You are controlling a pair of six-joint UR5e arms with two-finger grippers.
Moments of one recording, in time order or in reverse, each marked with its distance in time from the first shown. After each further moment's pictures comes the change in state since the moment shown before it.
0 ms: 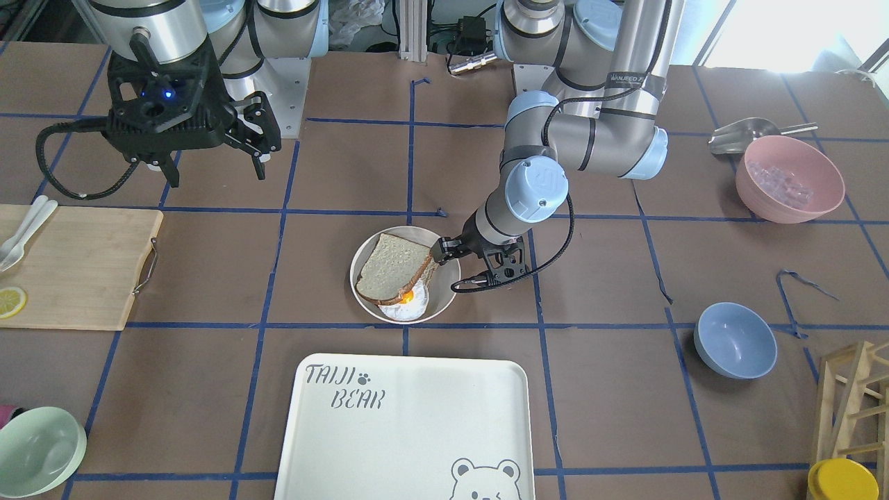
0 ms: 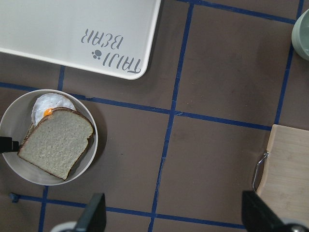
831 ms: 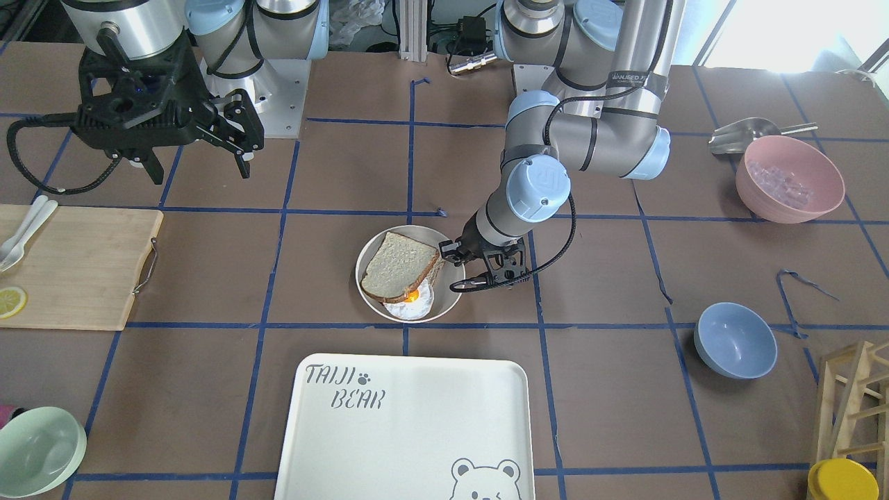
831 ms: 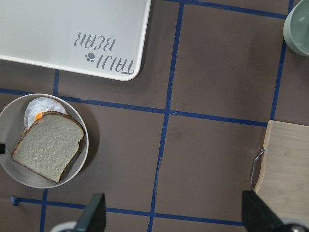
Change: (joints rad) left arm 0.003 0.008 0.017 0.000 0.005 0.029; right arm -0.025 -0.011 -0.001 0.004 0.015 0.002
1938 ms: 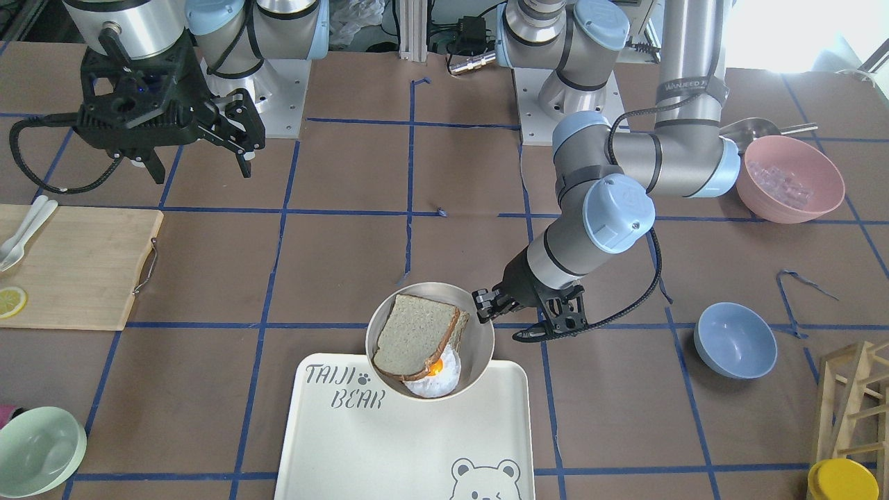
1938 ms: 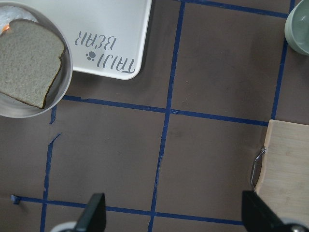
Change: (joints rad) left arm 0.126 -0.070 0.251 -0.008 -0.094 0.039; right arm 0.001 -0.001 0.003 0.002 0.001 0.000
